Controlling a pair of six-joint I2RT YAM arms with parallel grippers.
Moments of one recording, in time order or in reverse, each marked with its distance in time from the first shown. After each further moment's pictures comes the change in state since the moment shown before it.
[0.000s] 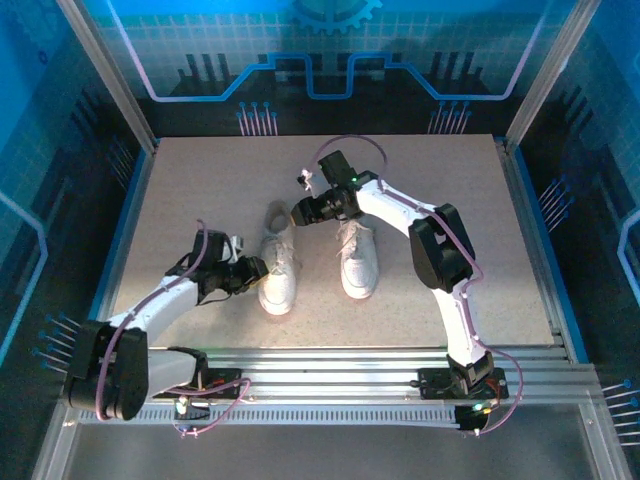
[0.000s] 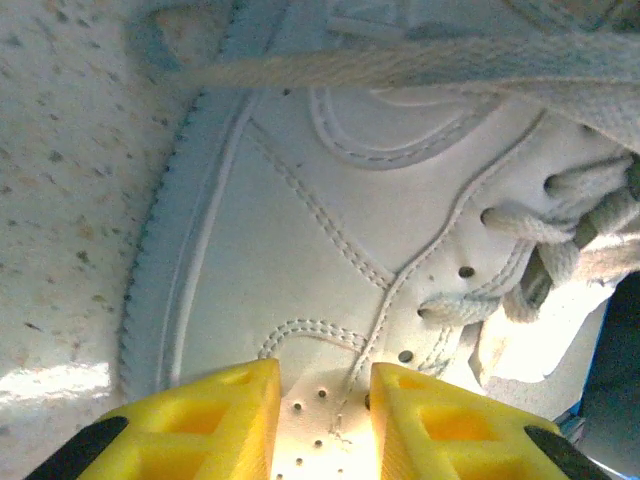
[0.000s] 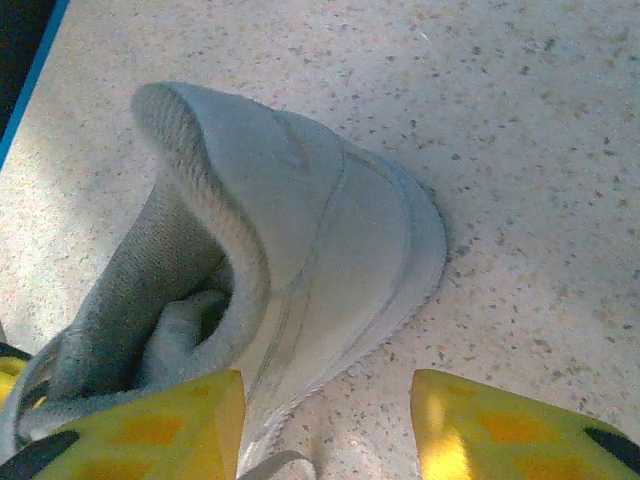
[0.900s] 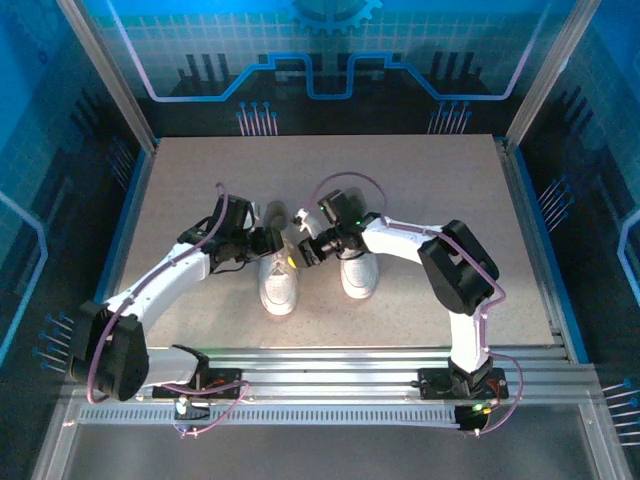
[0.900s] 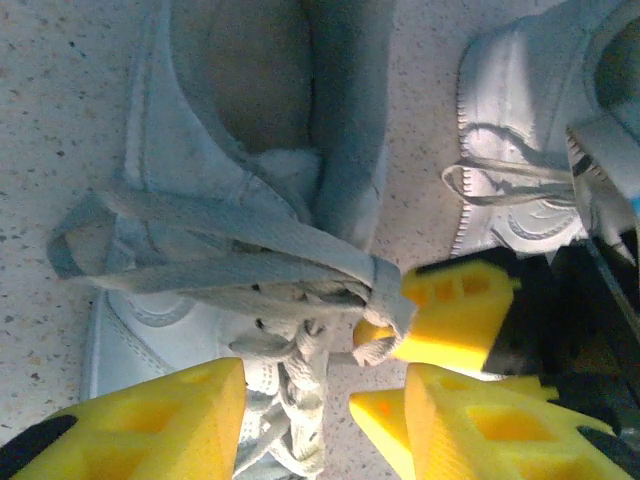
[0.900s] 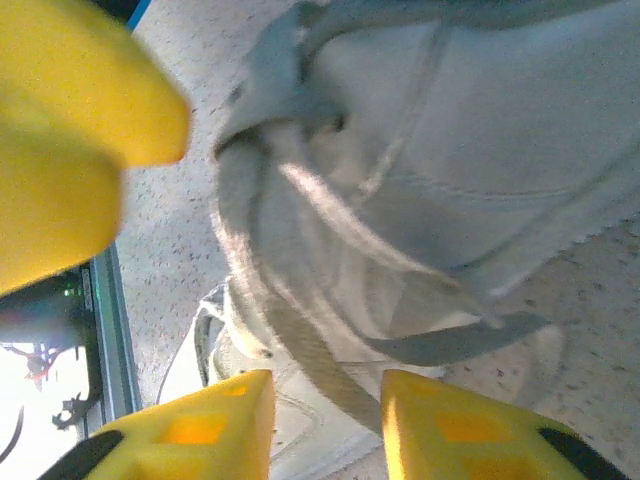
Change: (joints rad) left arm -0.164 0.122 0.381 -0.232 -0.262 0.084; right arm 0.119 -0.246 -0.523 0.353 -0.147 -0.019
